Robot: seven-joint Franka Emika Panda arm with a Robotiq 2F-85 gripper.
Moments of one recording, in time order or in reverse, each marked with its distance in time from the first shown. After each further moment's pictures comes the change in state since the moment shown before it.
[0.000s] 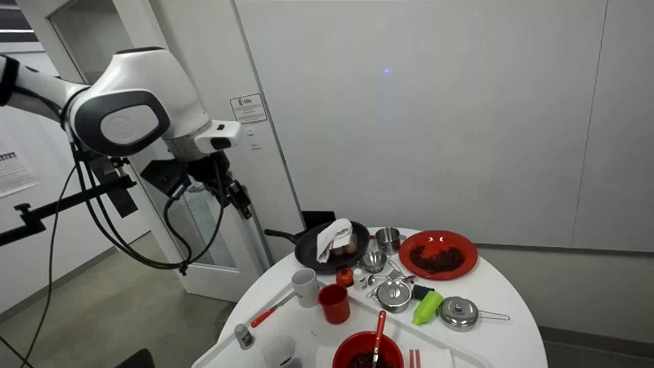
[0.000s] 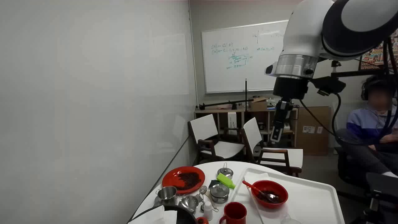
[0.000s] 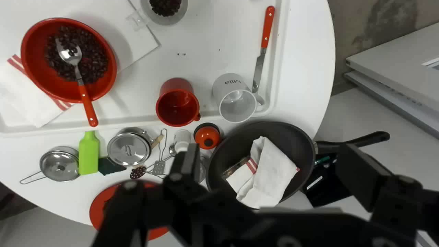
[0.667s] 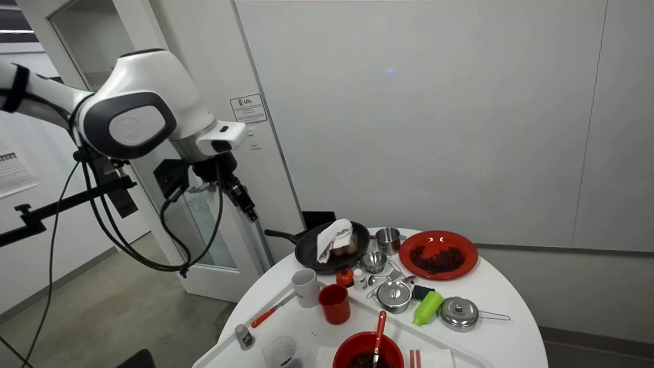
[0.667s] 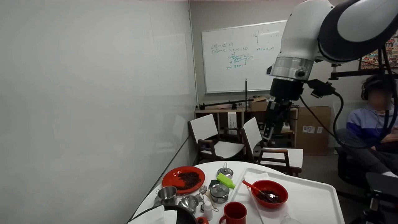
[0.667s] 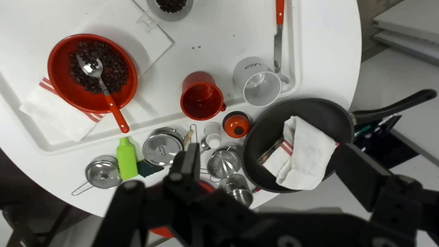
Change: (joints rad) arm -0.060 0.030 0.041 0.008 -0.067 0.055 0.229
